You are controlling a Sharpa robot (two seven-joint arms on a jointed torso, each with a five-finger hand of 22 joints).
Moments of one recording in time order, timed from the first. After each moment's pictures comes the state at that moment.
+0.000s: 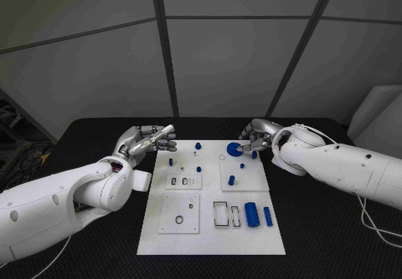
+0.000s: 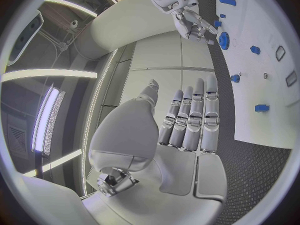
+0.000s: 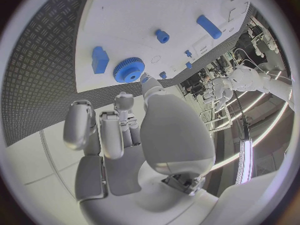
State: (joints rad) left arm 1.09 -0.93 0.07 1.63 -0.13 -0.45 0.40; left_hand 1.28 -0.02 0.07 0.09 0.05 0.94 0.20 0.15 0.08 1.05 0.14 0.14 0.08 1.12 0.10 0.22 0.25 0.19 1.00 0.19 0.42 0.19; right arm 1.23 -0.69 0.01 1.25 -1.36 -0.25 -0.23; right_hand 1.35 -0.12 0.04 0.20 0.26 0.91 0.16 0.09 0.08 1.25 0.06 1.00 0.96 1.47 -0.01 1.47 1.31 0.09 1.37 0.09 1.40 1.20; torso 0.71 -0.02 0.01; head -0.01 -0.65
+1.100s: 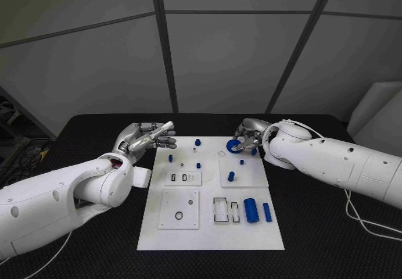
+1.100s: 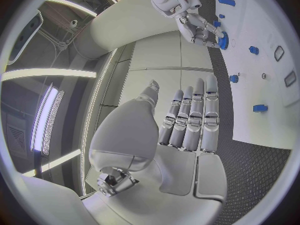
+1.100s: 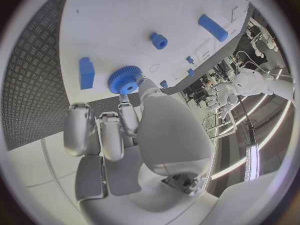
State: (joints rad) left arm 1.09 -0.92 0.07 1.62 -0.13 -0.44 0.39; left_hand 1.28 -0.02 0.07 0.09 0.05 0.94 0.20 0.15 0.08 1.05 0.15 0.14 0.08 1.12 0.10 0.22 0.25 0.19 1.00 0.19 0.42 0.19; right arm 1.23 -0.60 0.01 1.18 -1.38 -0.16 -0.28; right_hand 1.40 -0.08 0.03 0.17 0.26 0.91 0.16 0.12 0.09 1.38 0.07 1.31 1.29 1.47 -0.01 1.52 1.31 0.08 1.40 0.10 1.44 1.27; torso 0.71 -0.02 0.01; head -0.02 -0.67
